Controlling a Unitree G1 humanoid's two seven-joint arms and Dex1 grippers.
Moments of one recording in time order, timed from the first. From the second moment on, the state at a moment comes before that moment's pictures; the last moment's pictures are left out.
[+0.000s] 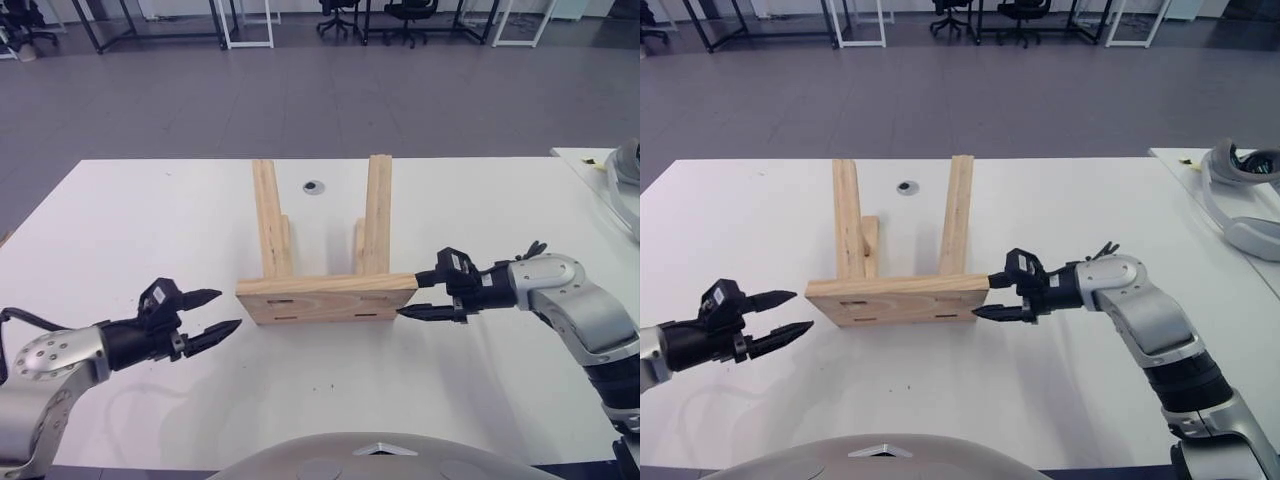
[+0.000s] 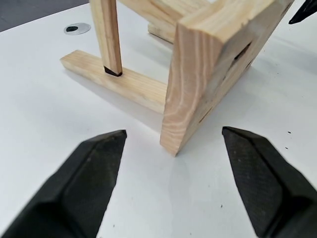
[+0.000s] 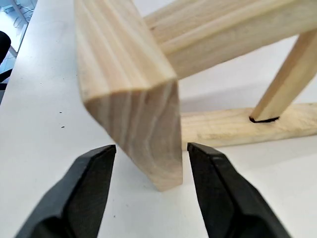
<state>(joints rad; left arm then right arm) 0.35 0.80 0.29 -0.48 -0.54 0.50 -0.94 -0.21 -0.79 0.19 -0.25 0.39 0.54 1.20</state>
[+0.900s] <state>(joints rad) -0.18 1.13 0.46 -0.37 -1.40 1.02 -0.99 -0.90 -0.85 0.08 -0.02 0.85 1.27 1.52</state>
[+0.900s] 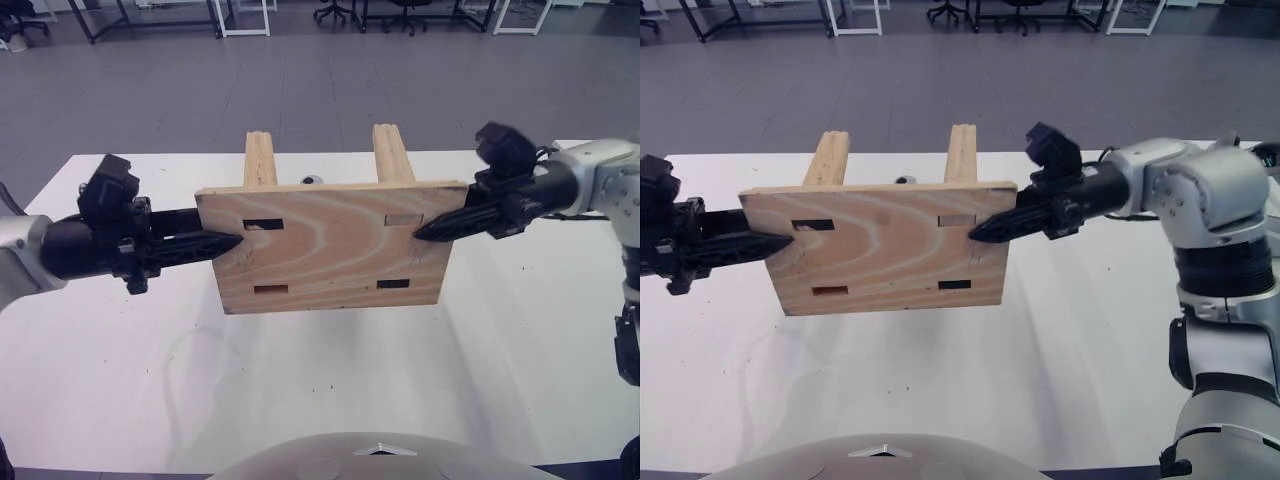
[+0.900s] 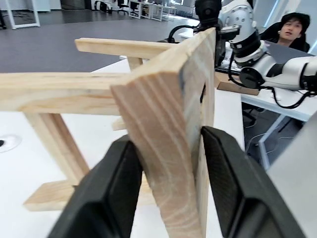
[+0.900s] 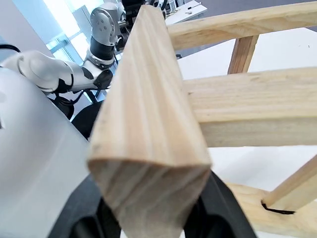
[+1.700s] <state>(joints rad) -0.60 1.02 0.18 0.36 -1.57 1.49 -0.85 -1.32 -0.84 0.80 0.68 1.58 1.57 1.18</state>
